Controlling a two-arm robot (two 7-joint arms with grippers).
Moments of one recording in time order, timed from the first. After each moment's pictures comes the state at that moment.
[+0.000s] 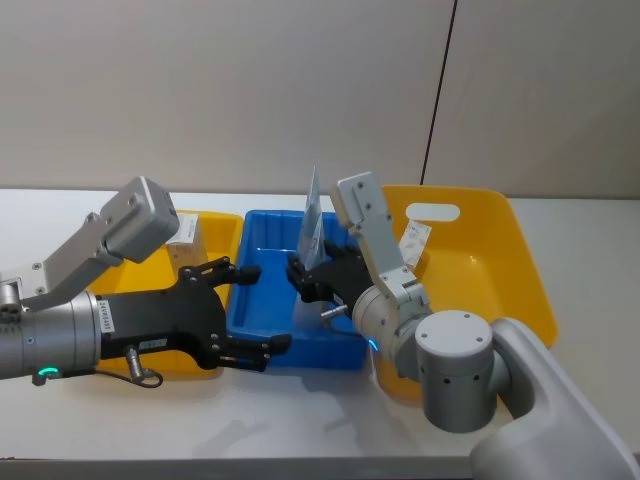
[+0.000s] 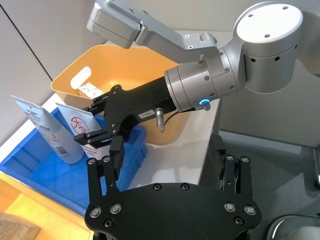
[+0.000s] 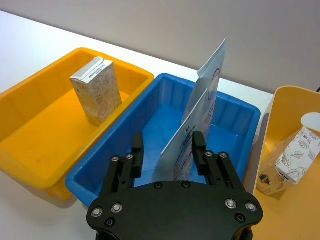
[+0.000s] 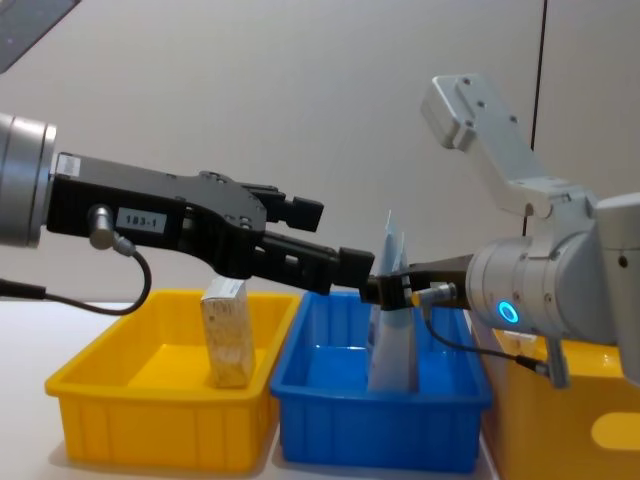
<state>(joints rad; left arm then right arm) -0.50 0.68 0.61 -1.71 -0.52 0.23 -0.75 0.38 0.05 -0.40 -1.38 0.07 0.42 0.07</state>
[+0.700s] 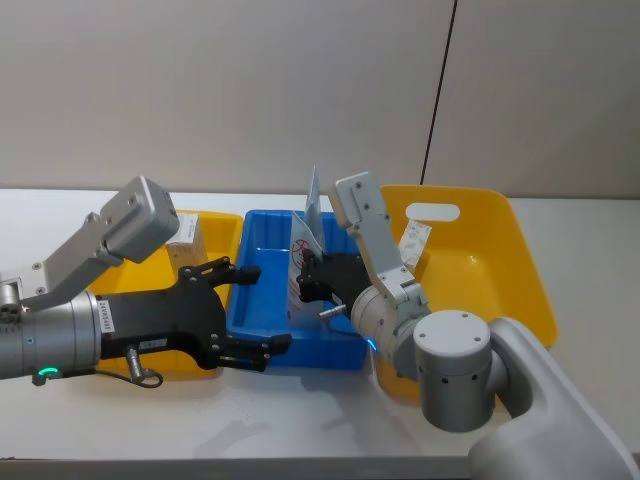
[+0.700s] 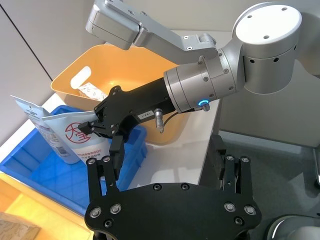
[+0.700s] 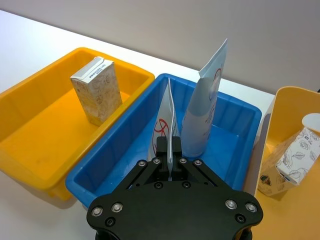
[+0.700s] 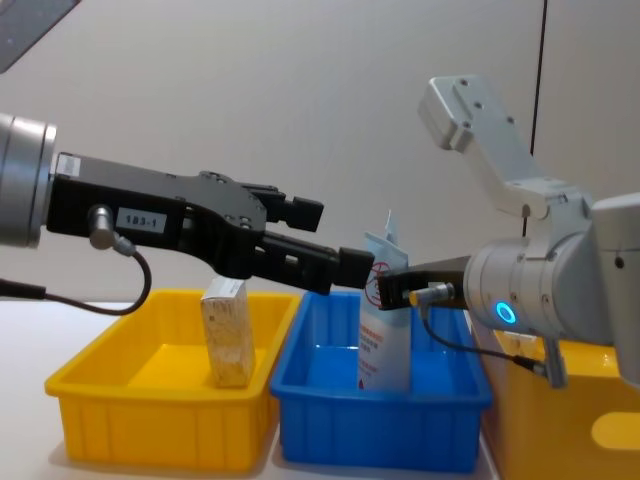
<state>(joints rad) -0.50 0.68 0.61 -1.71 -0.52 0.23 -0.75 0.38 0.04 -0.40 -1.38 0.06 0.41 0.07</state>
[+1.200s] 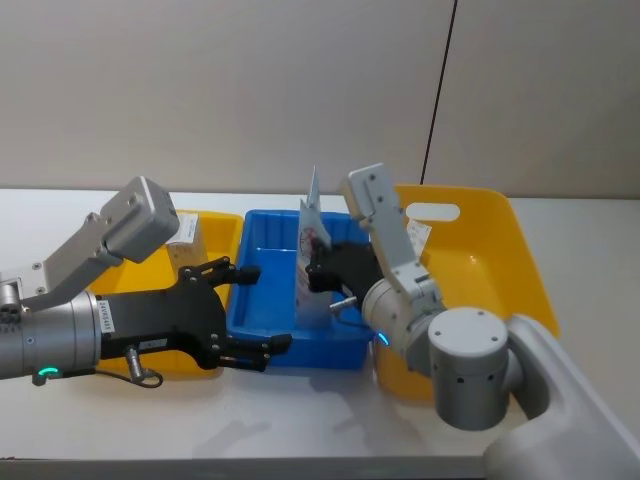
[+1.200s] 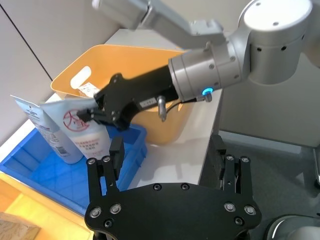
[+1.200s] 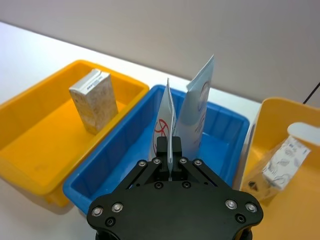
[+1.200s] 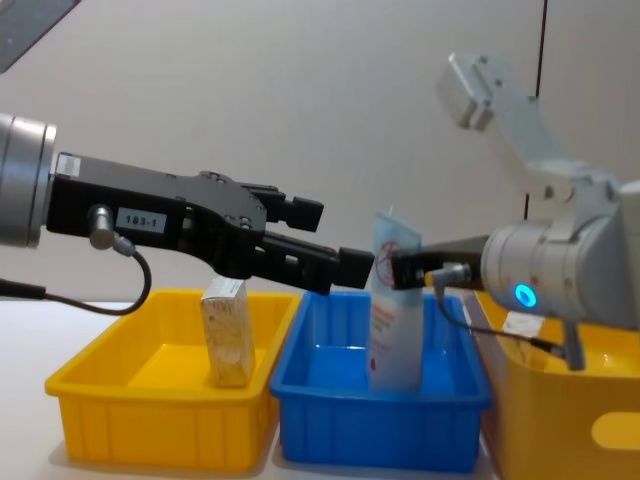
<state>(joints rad) -0.50 0.68 0.61 -1.71 -0.52 0.23 -0.75 0.37 0.06 -0.39 -1.43 0.06 0.40 0.08</state>
